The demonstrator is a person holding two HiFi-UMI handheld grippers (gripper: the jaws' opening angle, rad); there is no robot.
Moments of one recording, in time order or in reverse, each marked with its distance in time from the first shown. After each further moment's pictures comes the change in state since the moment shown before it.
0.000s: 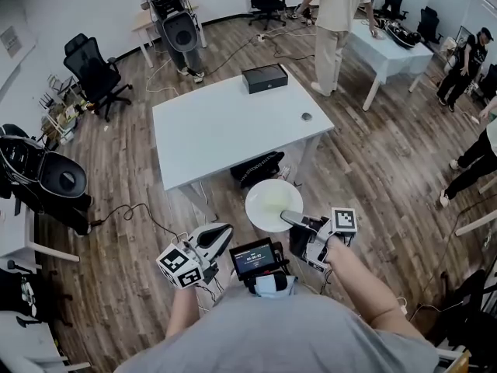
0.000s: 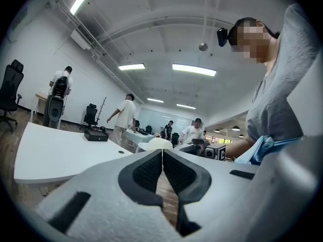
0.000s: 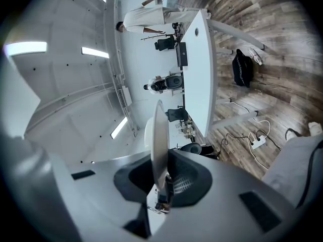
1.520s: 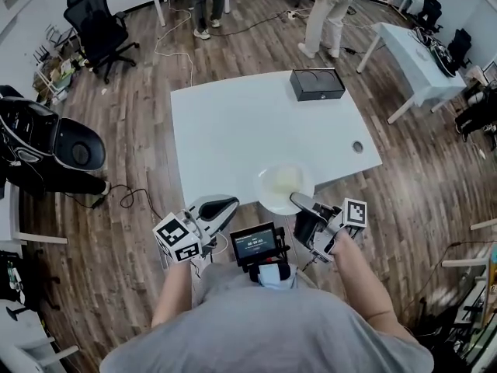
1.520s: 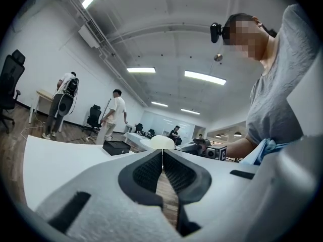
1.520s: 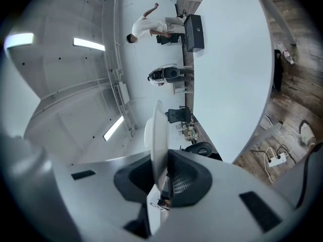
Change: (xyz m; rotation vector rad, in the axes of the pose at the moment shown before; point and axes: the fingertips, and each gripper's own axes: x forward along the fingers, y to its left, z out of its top) left arm 0.009 0.276 0.074 -0.033 -0.039 -0.016; right arm 0.252 0.025 0.128 -0.056 0.038 0.006
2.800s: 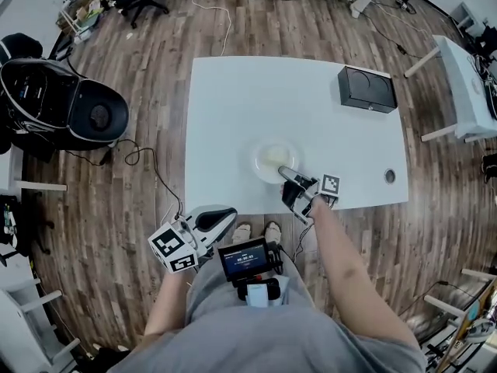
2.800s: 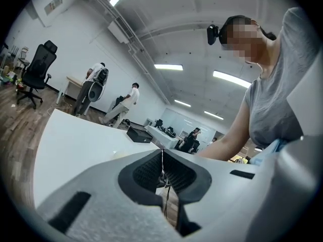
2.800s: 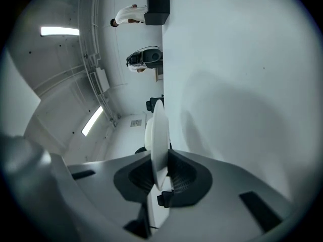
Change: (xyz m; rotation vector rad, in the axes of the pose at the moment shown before) left arm -0.008 0.068 -0.046 -0.205 0.019 0.229; right arm 0.138 -0.208 0.124 0.027 0.196 -0.163
